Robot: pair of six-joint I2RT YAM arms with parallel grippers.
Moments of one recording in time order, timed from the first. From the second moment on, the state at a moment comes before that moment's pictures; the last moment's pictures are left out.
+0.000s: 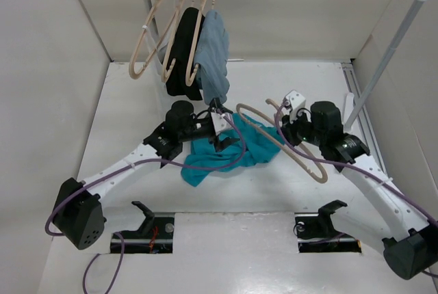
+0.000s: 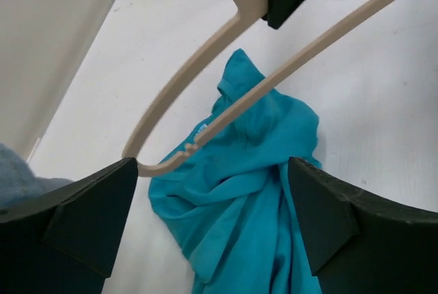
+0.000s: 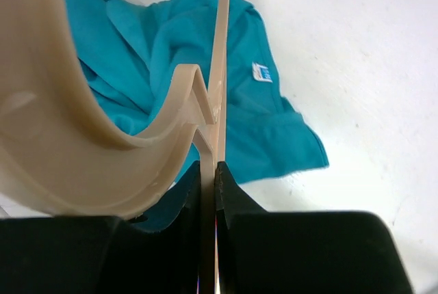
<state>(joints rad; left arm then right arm) -0.65 1.20 0.82 0.14 0.60 0.47 0.45 0.98 0.88 -0.43 -0.25 -0.17</state>
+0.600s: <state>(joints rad) -0.78 1.60 0.82 -0.20 0.44 1.19 0.25 0.95 0.88 -0.52 -0.30 -0.12</state>
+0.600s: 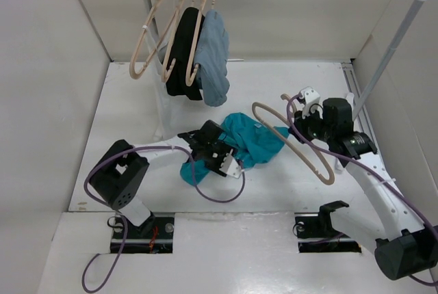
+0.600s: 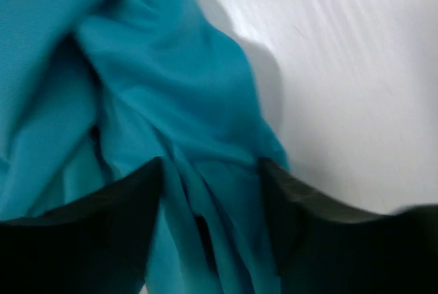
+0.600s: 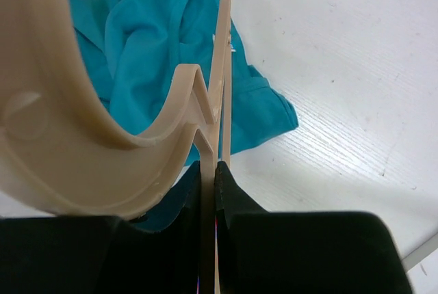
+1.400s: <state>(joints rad) -0.56 1.65 1.30 -0.44 0.73 0.83 0.25 1.03 0.92 -0.55 -0.43 -0.16</state>
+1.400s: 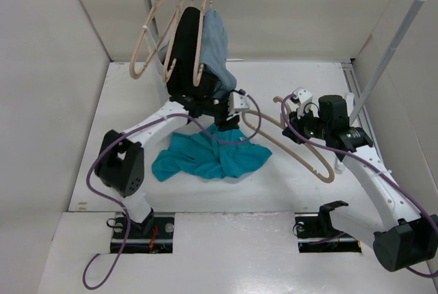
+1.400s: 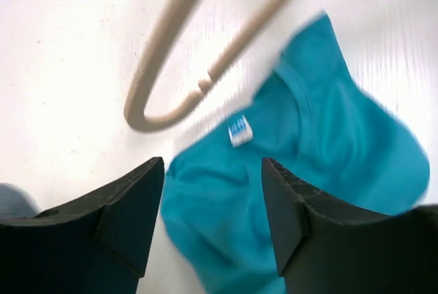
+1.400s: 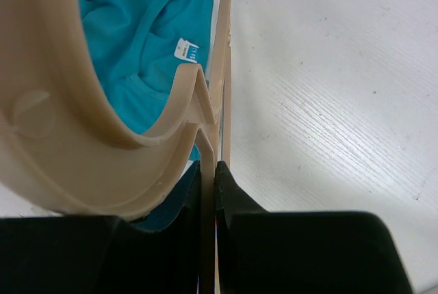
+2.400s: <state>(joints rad) -0.65 2.05 1.47 -0.34 0.06 0.25 0.21 1.05 0.90 -0.56 -0.43 -0.19</state>
